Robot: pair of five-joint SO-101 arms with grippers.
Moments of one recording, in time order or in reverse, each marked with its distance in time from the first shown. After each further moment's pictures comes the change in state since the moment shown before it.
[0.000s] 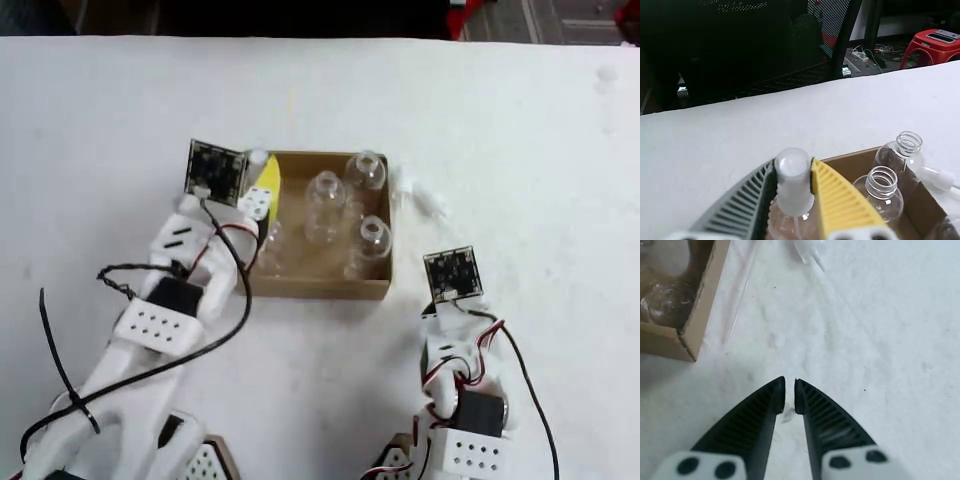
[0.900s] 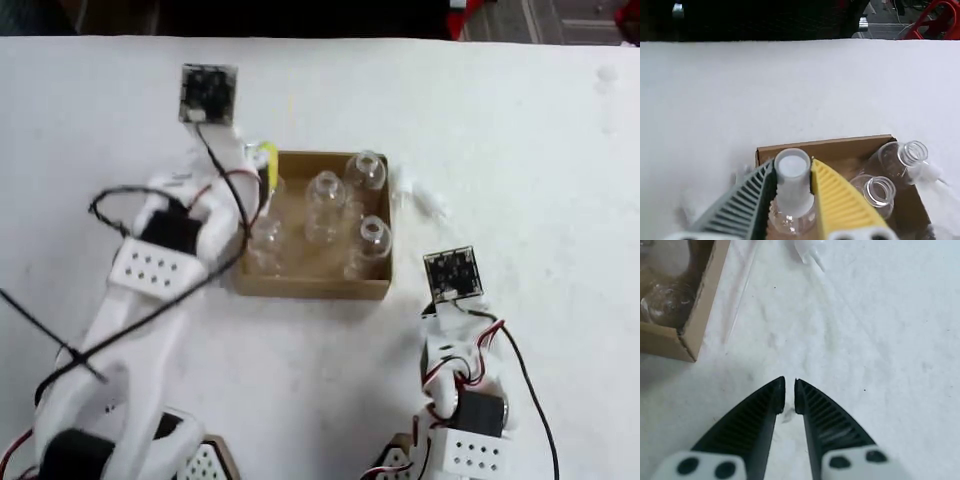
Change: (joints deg) left arm -1.4 13.1 -29.5 32.4 9.0; right arm 0.0 0.0 0.0 0.0 0.0
